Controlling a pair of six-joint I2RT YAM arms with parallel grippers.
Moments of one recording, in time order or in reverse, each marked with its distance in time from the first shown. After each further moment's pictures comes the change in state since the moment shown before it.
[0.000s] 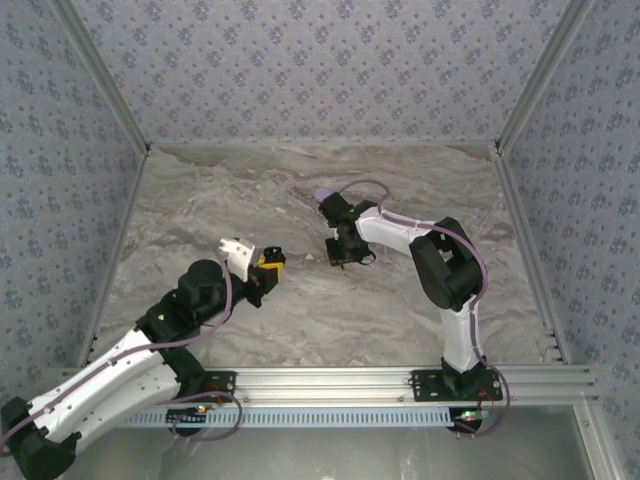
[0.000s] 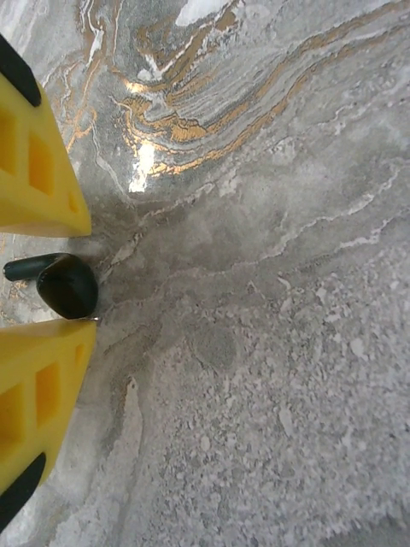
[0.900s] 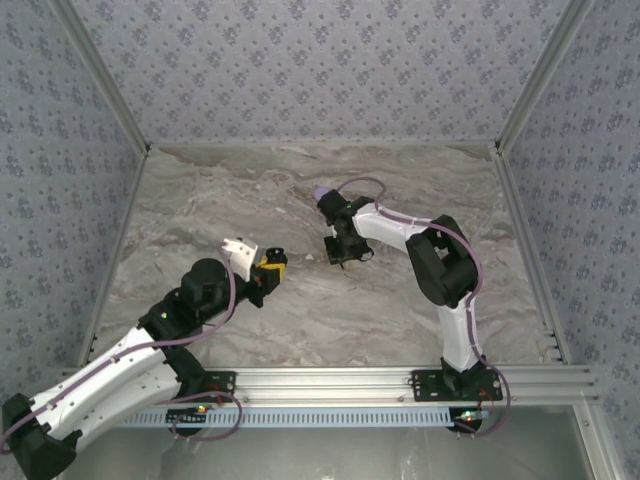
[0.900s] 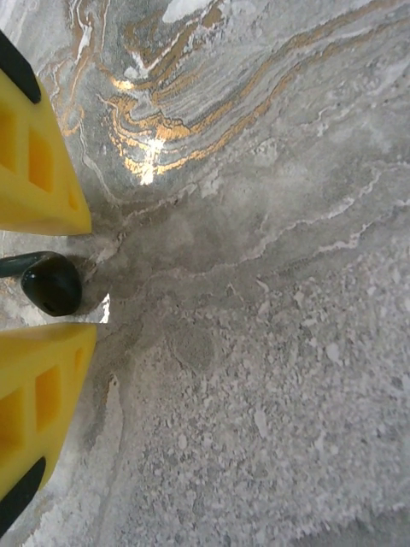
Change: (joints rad) left arm 0.000 0.019 0.000 0.004 0.010 0.000; right arm -0.001 0.042 0.065 -0.056 0.002 -0.029
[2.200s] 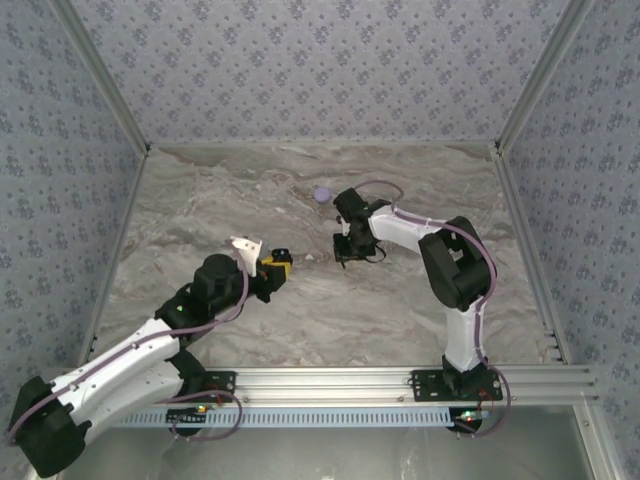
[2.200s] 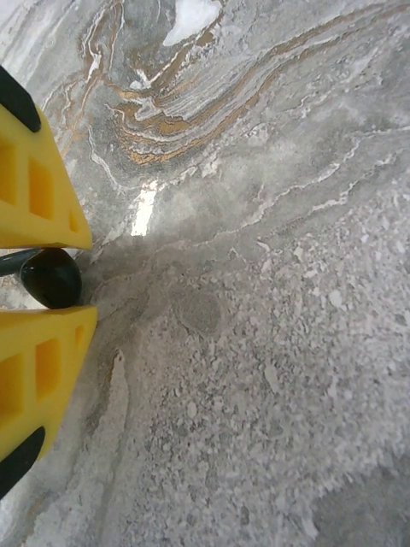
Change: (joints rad) left arm 0.071 0.137 -0.082 0.186 0.090 -0.124; right arm -0.080 -0.087 -0.148 0.156 -0.148 0.050
